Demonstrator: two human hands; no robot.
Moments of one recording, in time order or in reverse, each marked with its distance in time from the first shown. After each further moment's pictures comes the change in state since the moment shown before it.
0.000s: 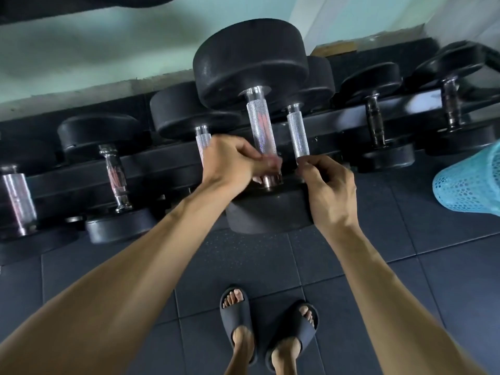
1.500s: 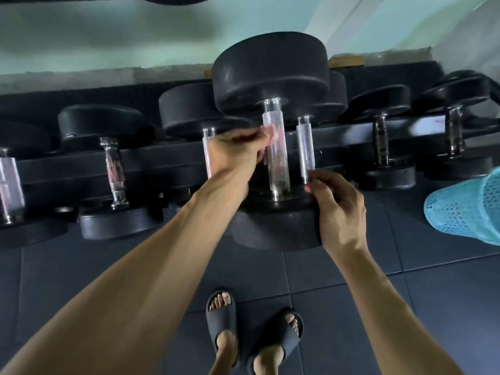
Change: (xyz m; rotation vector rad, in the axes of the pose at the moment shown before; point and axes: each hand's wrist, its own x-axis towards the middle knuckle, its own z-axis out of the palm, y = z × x) left_hand 0.030 0.006 0.006 -0.615 0.190 -0.189; right_hand 0.002 0.002 -0.001 -0.027 -0.010 0.045
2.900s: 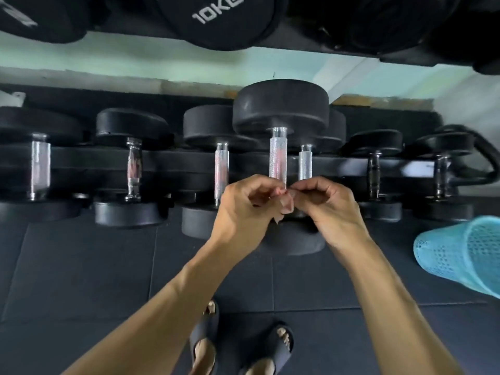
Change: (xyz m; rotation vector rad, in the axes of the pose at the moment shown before) left_hand -0.092 -0.011 -0.031 0.232 -0.233 0.411; right_hand 0.006 -0.055 -0.024 0.115 -0.386 -0.034
